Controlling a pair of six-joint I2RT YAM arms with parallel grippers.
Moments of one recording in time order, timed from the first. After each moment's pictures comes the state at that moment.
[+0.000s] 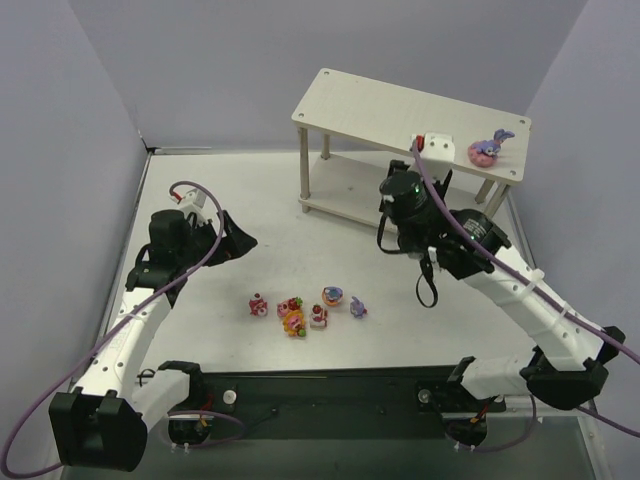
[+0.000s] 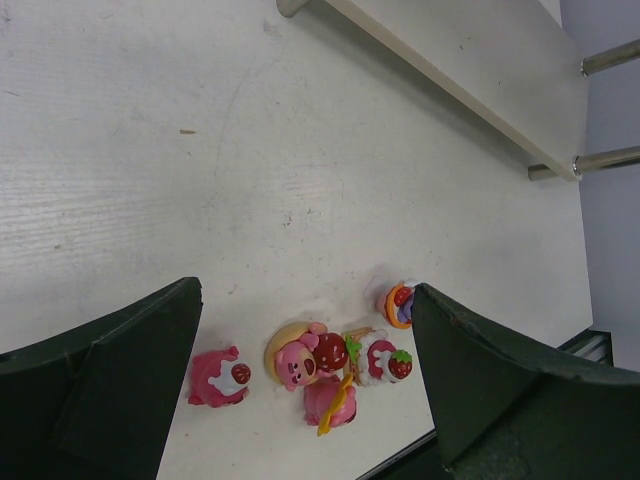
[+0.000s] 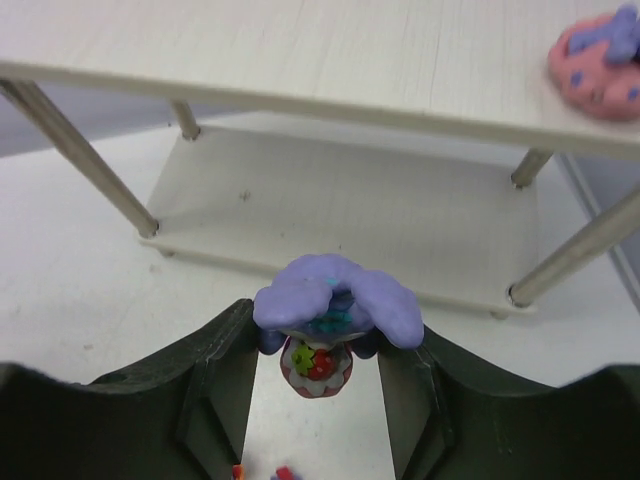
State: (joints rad) left arm -0.11 1.00 0.79 -0.32 0.39 -0.52; right arm 0.91 1.25 1.51 -0.85 0.97 0.55
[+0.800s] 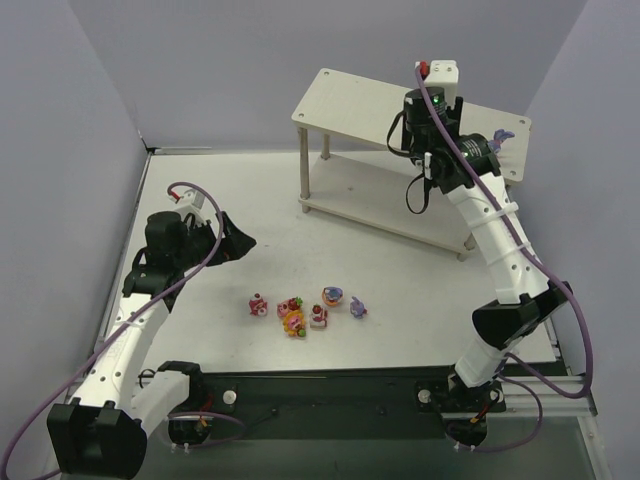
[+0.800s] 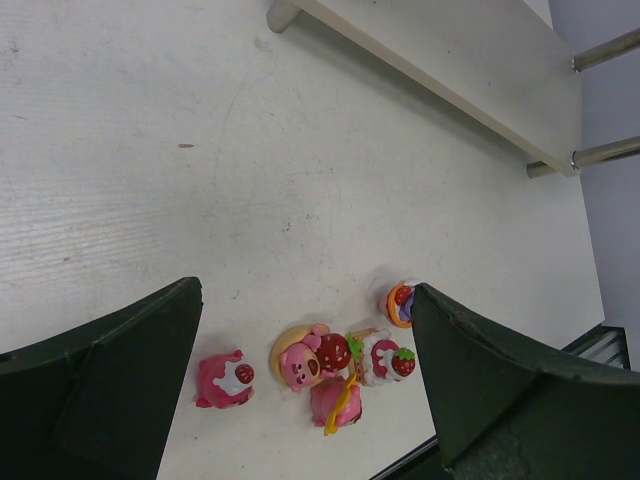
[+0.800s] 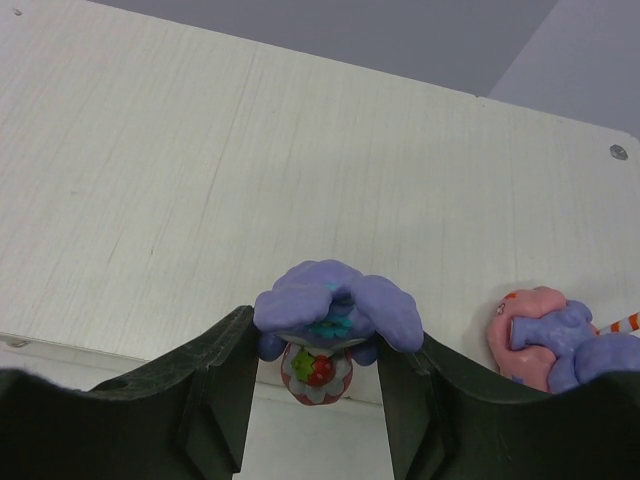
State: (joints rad) left arm -0.11 0.96 0.79 -0.33 0.39 -0.48; right arm 0.48 1.69 2.08 -0.86 0.71 0.13
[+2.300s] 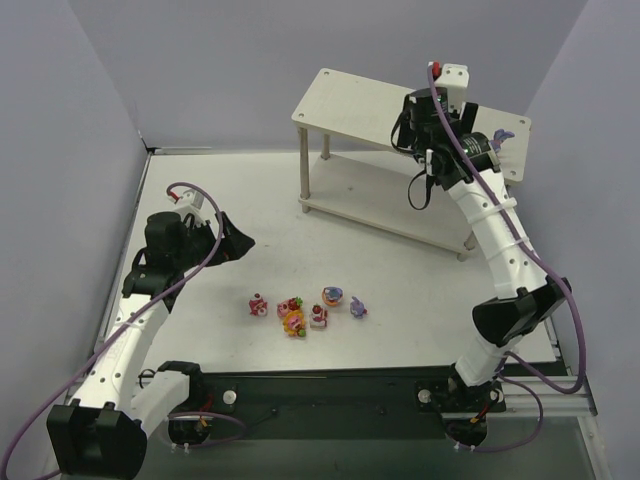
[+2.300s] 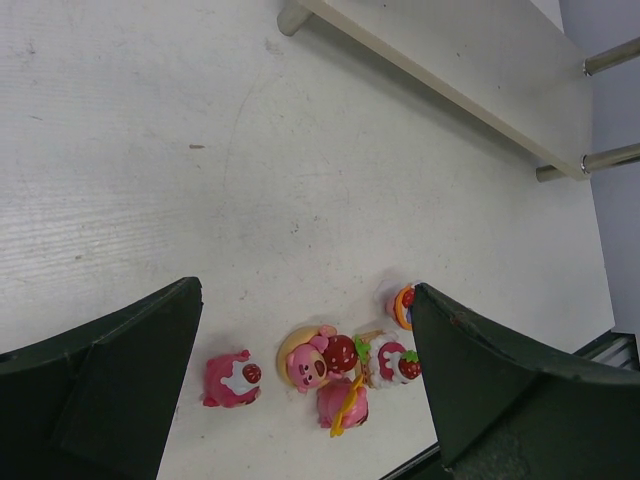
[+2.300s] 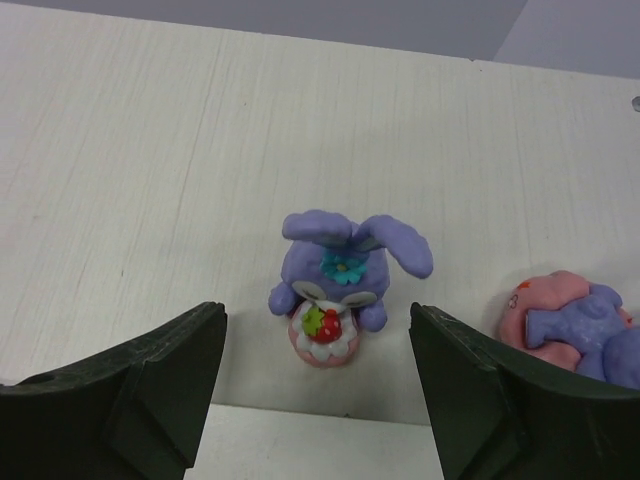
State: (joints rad) left arm -0.11 0.95 0.79 -0.33 0.37 -0.48; right arm 0.42 1.71 2.05 -0.84 0.69 0.25
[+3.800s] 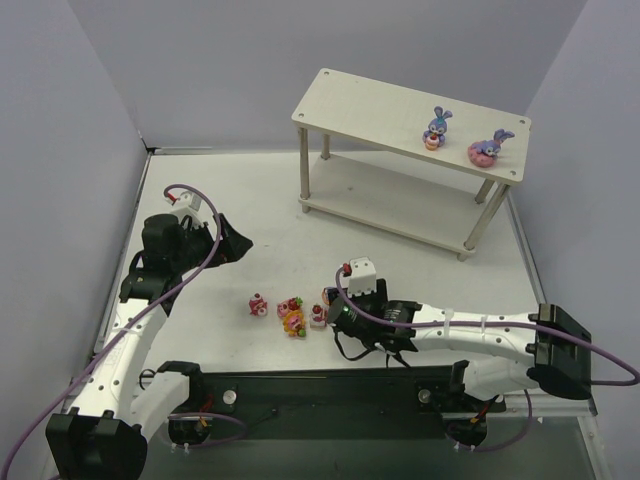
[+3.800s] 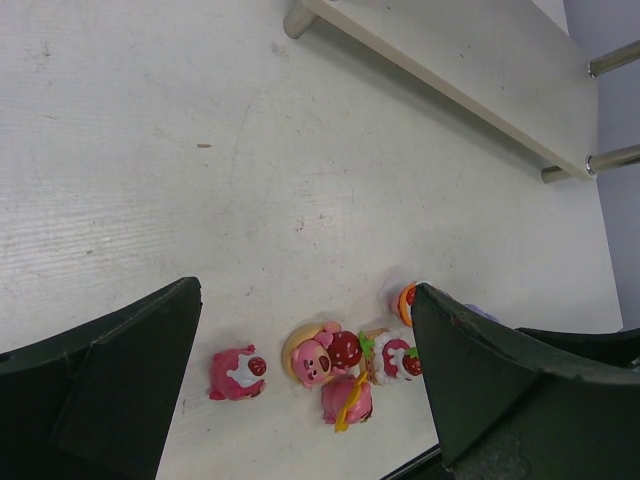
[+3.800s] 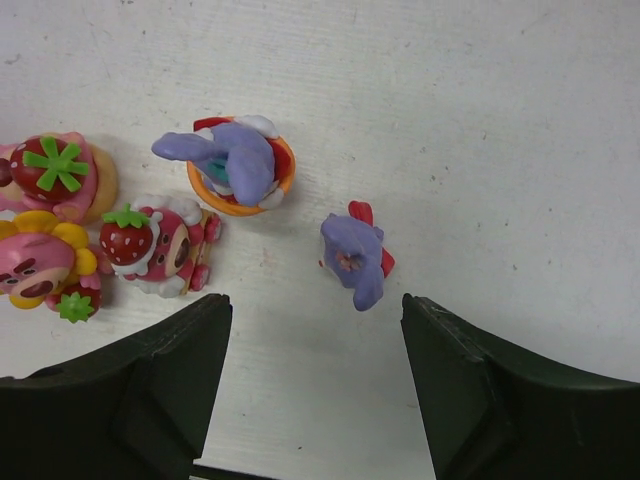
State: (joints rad) left arm -0.10 0.92 0.79 -0.36 0.36 -0.46; right arm 1.23 1.28 0.75 -0.51 0.72 0.81
